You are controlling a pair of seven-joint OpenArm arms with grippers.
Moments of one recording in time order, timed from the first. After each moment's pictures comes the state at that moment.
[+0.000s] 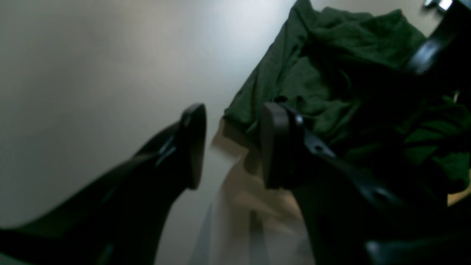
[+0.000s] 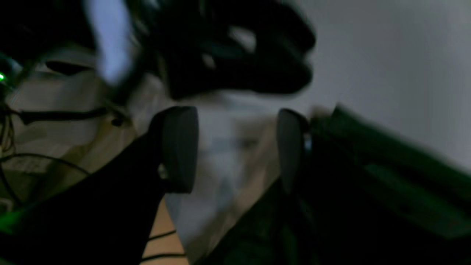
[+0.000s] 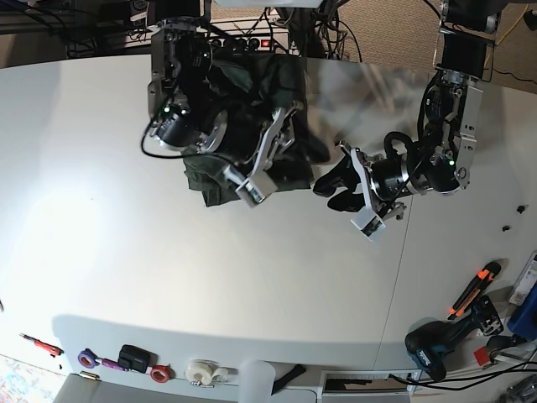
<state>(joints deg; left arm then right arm) -6.1 -18.3 10.1 92.0 -41.9 -36.2 50.6 -5.2 -1.7 -5.5 111.4 36.7 34.4 -64.4</state>
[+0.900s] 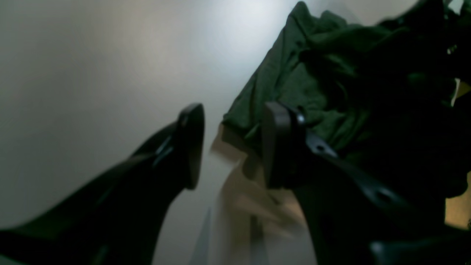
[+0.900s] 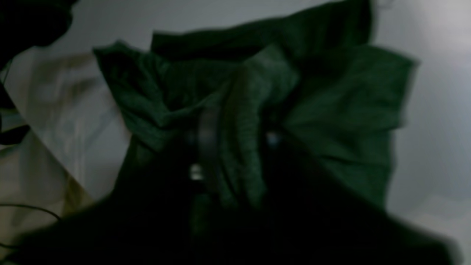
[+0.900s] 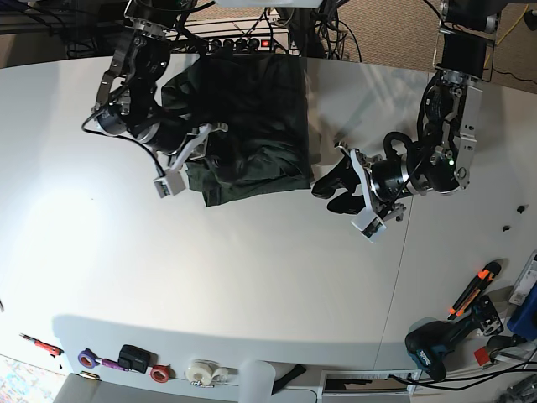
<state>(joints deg) -6.1 -18.3 10.1 92.0 -41.9 -36.2 49.3 -5.7 -2.0 19.9 103.3 37.7 34.9 -73.8</state>
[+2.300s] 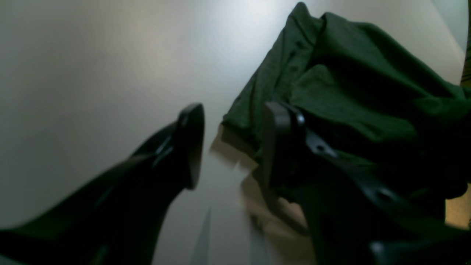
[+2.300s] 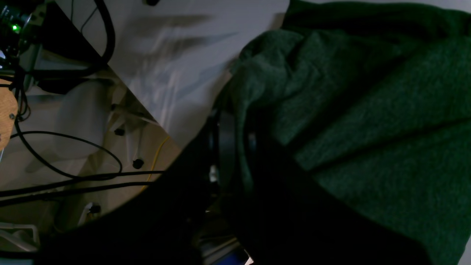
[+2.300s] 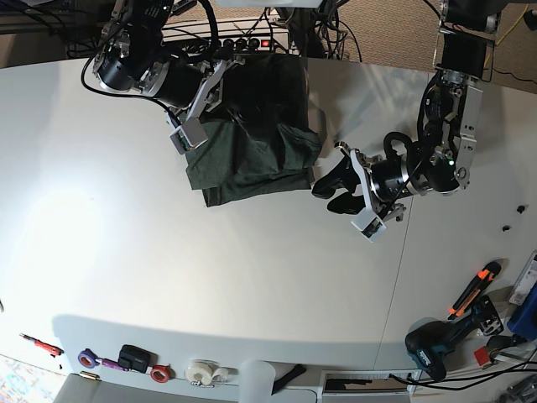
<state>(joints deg) -6.1 -18.3 10.1 92.0 -41.8 -36.2 49.2 -20.8 -1.9 14.7 122.4 51.6 37.4 -78.4</state>
